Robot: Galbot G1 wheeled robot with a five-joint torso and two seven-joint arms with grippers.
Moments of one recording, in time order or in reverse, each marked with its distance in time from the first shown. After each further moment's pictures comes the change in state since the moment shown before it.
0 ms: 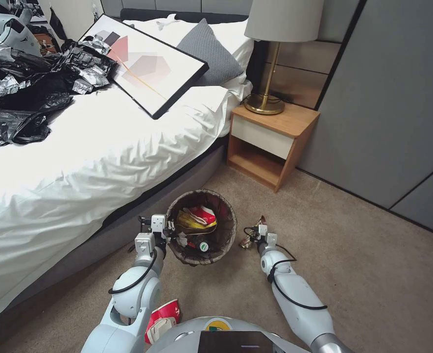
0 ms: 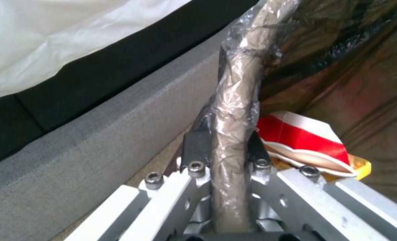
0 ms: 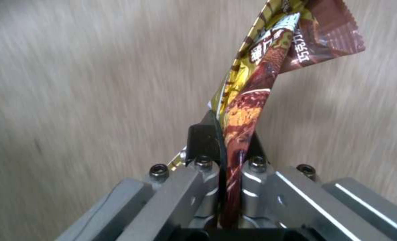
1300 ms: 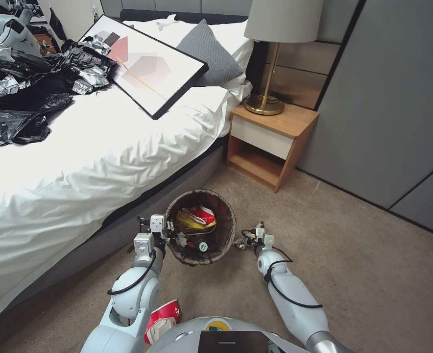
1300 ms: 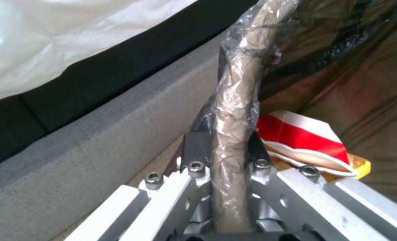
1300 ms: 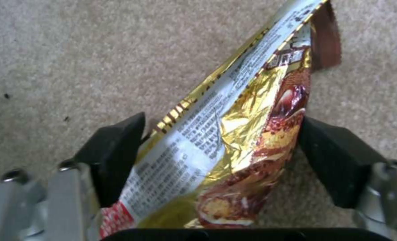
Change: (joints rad) left arm 0.006 -0.005 -0.005 -0.004 0.003 -0.001 -0.001; right arm 0.008 0.021 -0.007 -0.031 0.039 -0.048 0.017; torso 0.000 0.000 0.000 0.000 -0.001
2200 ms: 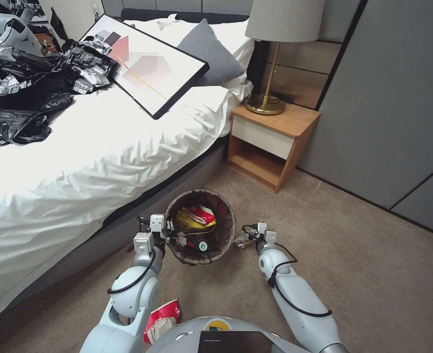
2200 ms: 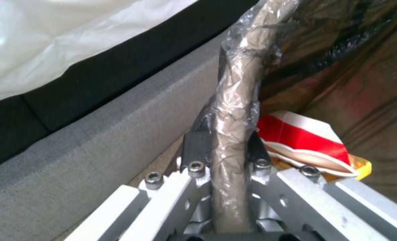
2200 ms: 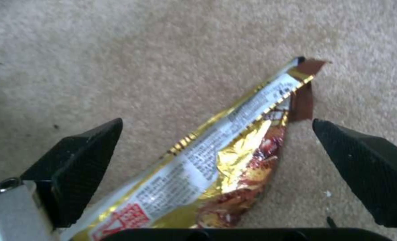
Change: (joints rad) left arm -0.004 0.010 -0.002 0.002 -0.009 0.001 -0.001; right arm -0.071 -0.053 -0.042 0.242 0.023 -0.029 0.098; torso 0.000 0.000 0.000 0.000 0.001
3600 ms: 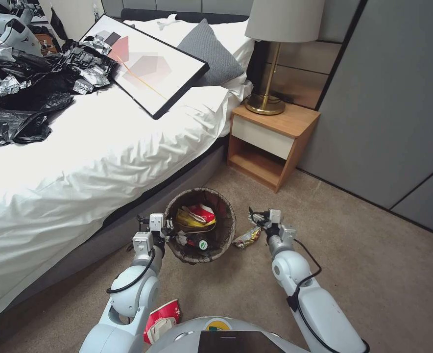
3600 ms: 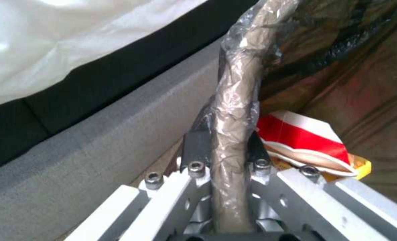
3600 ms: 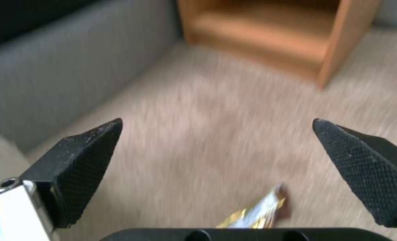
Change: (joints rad) left arm -0.004 -0.003 -0.002 -0.001 -0.005 -0.003 0.000; right arm -0.183 -0.073 0.065 0.407 -0.021 0.057 -0.010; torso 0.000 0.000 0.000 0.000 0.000
